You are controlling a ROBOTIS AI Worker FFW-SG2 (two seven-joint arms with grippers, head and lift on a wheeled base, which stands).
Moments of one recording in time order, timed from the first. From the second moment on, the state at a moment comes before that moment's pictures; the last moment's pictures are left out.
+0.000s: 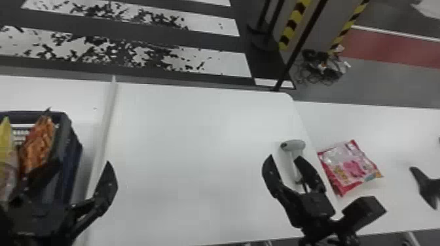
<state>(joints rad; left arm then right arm) 0.80 0.18 -0.10 -2.28 0.18 0.12 0.02 0.72 -0.06 -0.14 -1.98 -0.37 -0.16 0.26</state>
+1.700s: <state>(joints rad) 0.85 0.15 0.11 -2.27 0.24 0.11 0.18 0.66 -0.09 -0.15 -1.88 -0.40 -0.16 0.27</state>
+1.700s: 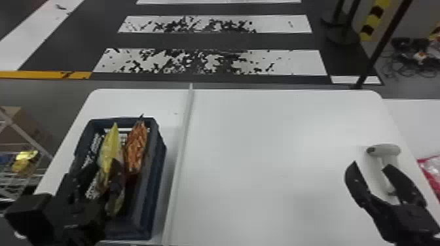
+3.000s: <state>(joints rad) 0.91 0.15 0.14 -2.58 0.18 0.12 0.20 0.70 -0.08 -0.16 -1.93 -0.44 -0.20 0.27</state>
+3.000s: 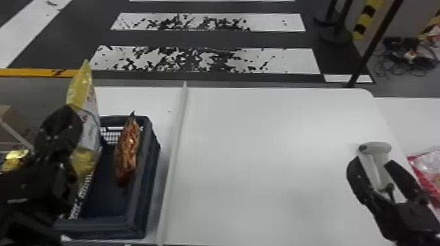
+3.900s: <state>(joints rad) 0.90 0.13 -0.12 -2.72 0.19 0.16 0.00 0.73 -0.07 -0.20 -1.97 -0.46 -0.21 0.27</state>
